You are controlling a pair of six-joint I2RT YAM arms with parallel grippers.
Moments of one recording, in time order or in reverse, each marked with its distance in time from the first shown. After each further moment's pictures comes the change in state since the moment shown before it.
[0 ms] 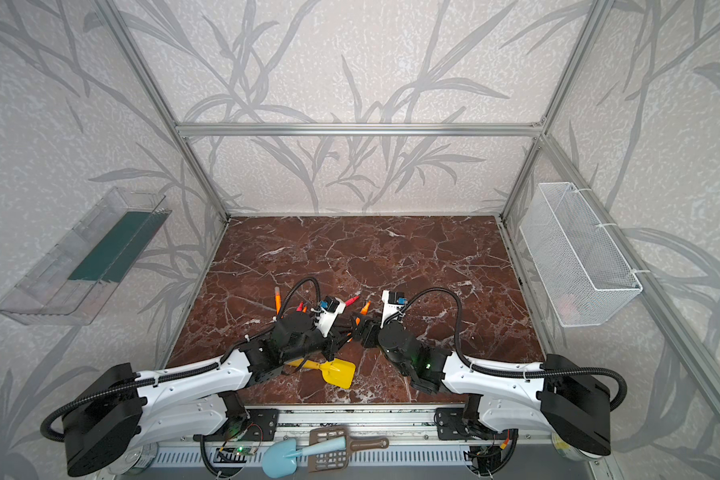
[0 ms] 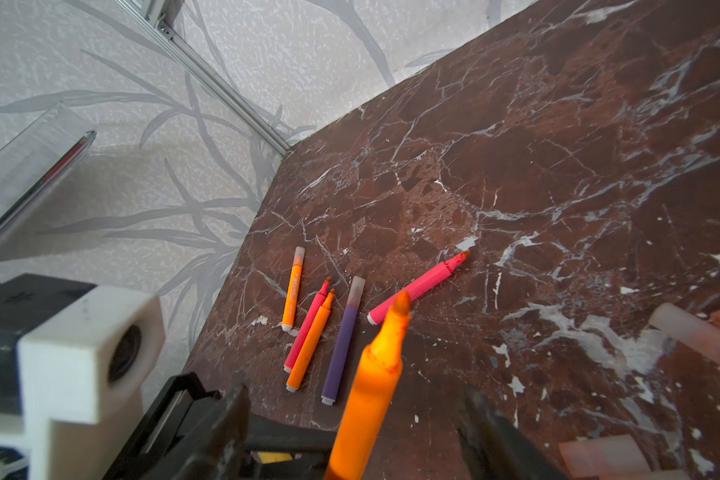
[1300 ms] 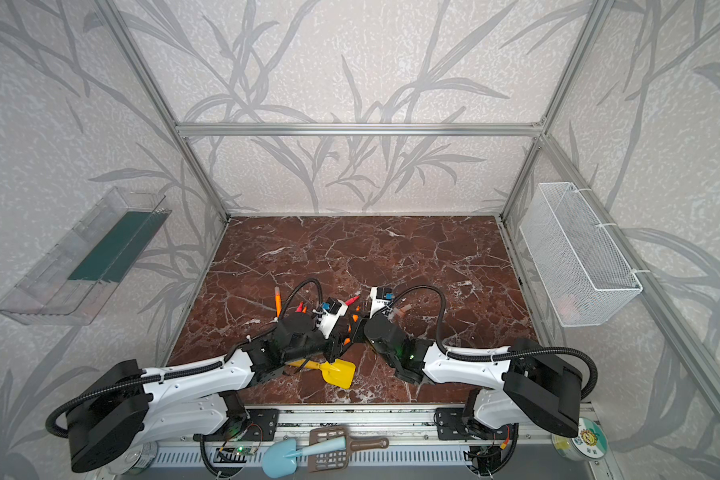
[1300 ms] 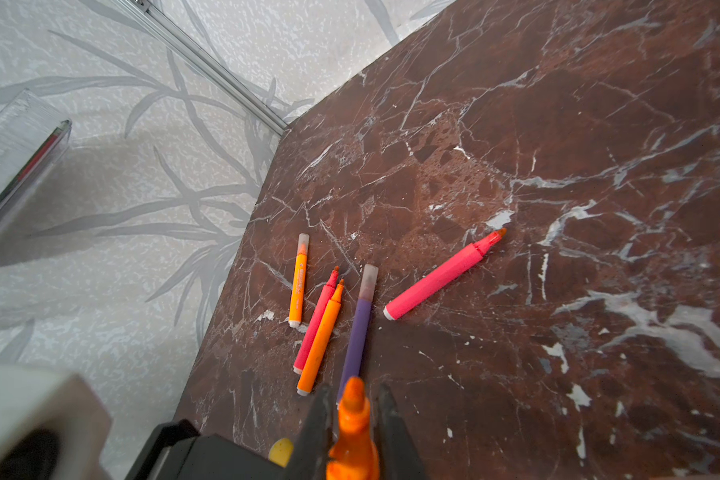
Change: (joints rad) left arm -0.003 0.037 -0.011 0.045 0.034 0.001; right arm -0.023 0.181 0.083 0.070 -0.100 0.070
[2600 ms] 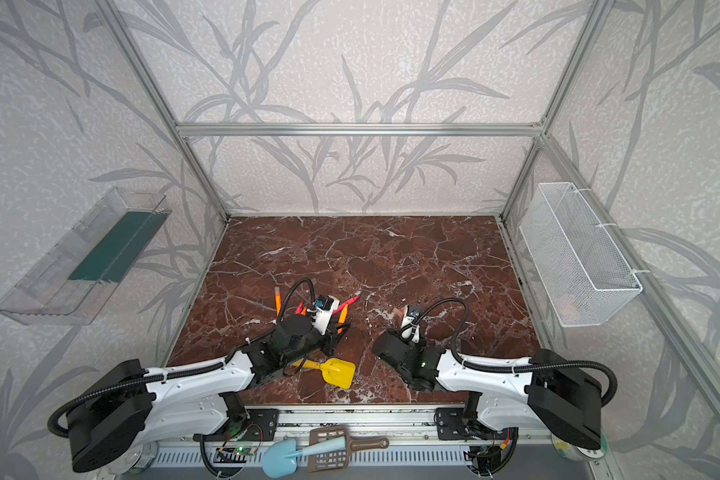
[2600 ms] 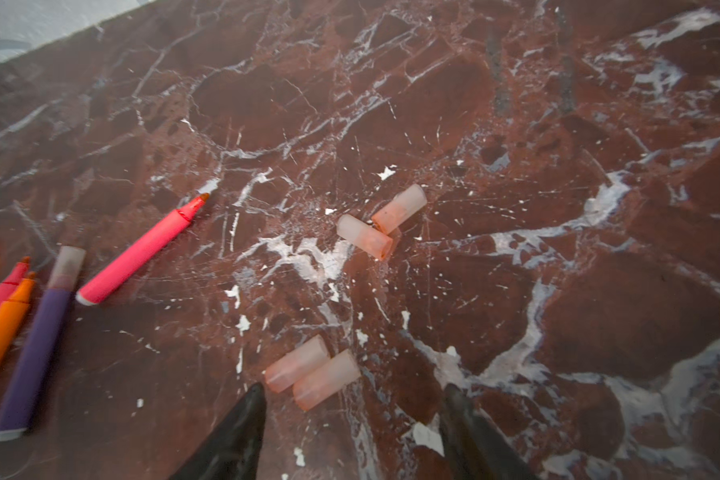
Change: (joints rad) left arm 0.011 -0.005 -0.035 0.036 -0.210 -0.013; right arm 0.016 -0.098 -0.061 -0.656 0.350 0.133
